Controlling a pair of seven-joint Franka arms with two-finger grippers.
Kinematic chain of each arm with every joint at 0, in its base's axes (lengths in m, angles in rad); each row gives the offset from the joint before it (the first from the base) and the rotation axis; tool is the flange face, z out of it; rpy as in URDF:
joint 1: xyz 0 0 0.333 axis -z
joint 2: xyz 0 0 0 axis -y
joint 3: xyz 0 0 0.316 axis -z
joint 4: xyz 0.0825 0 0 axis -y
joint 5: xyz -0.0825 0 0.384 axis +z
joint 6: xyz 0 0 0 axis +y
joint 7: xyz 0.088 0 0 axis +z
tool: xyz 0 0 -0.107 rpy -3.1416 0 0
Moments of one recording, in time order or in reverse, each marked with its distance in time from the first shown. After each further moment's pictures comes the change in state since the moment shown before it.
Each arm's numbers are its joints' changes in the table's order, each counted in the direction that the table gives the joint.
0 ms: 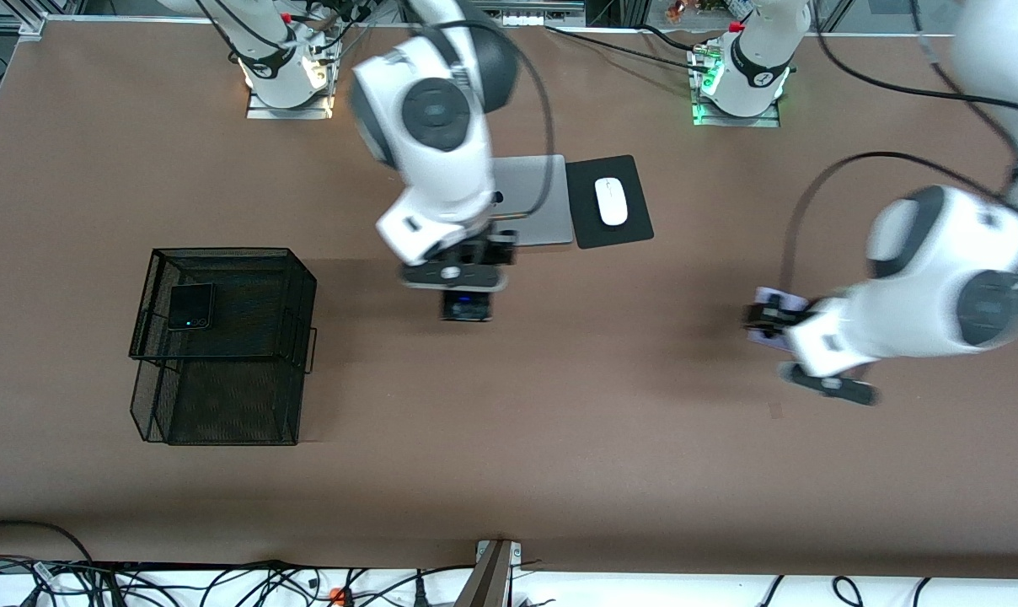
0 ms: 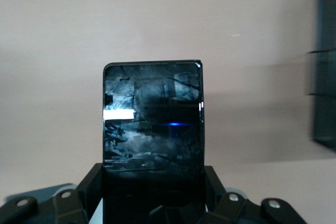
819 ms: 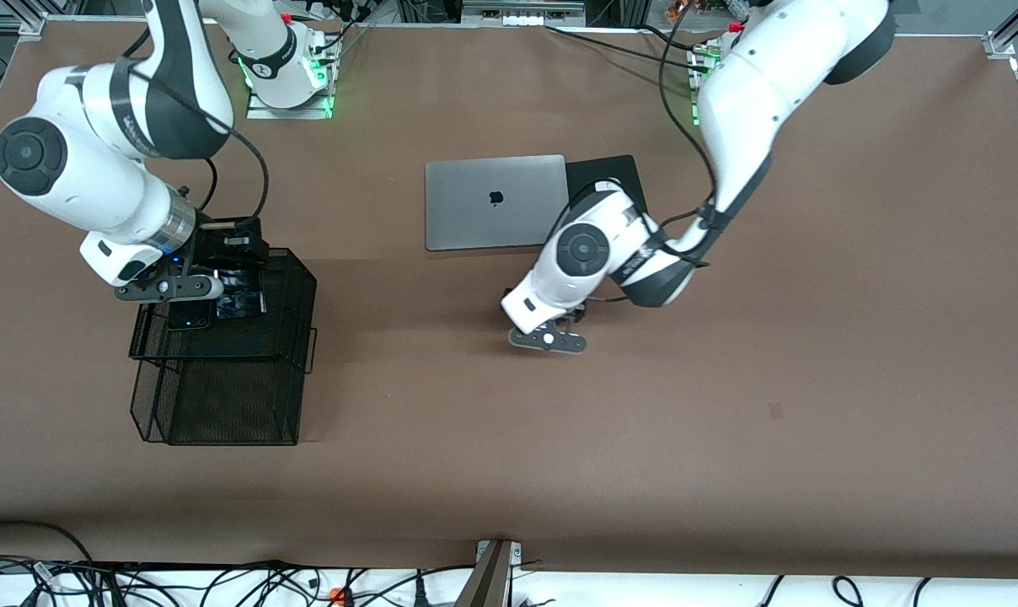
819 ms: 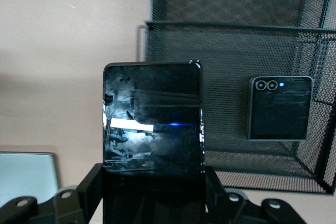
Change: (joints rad) left arm 0.627 -0.234 -0.267 -0.016 0.001 -0.535 0.558; right arm 0.015 0.406 0.355 -0.745 -0.052 -0.253 0.606
